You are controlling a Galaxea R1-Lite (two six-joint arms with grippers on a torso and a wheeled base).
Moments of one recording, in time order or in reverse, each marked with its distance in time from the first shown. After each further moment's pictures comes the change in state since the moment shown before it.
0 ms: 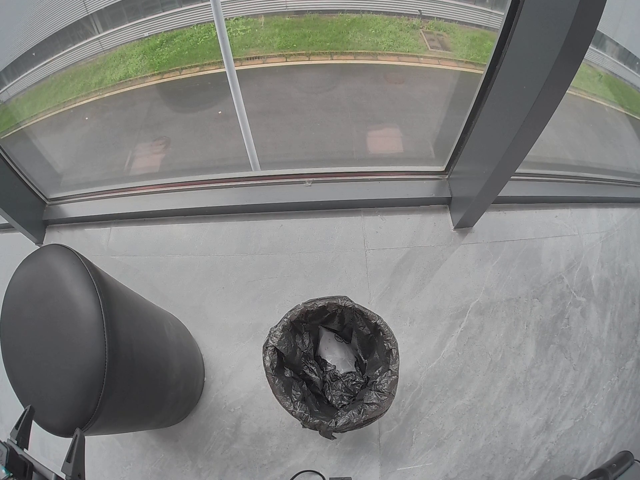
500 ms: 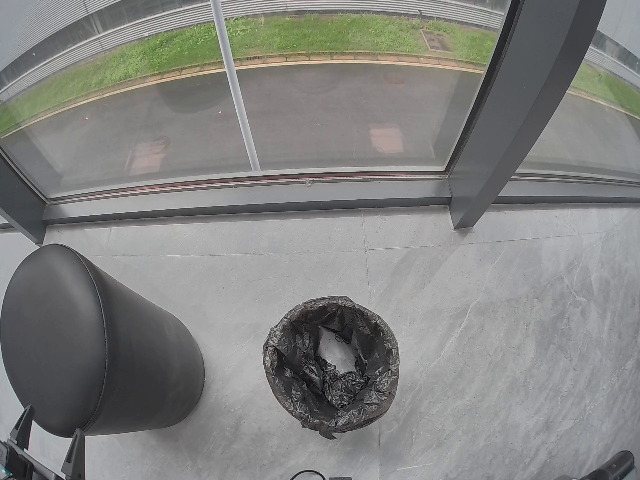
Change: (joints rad) left arm 0.000 0.000 0.000 0.000 0.000 0.000; right arm 0.036 -0.268 0.642 -0.371 -0.004 -0.008
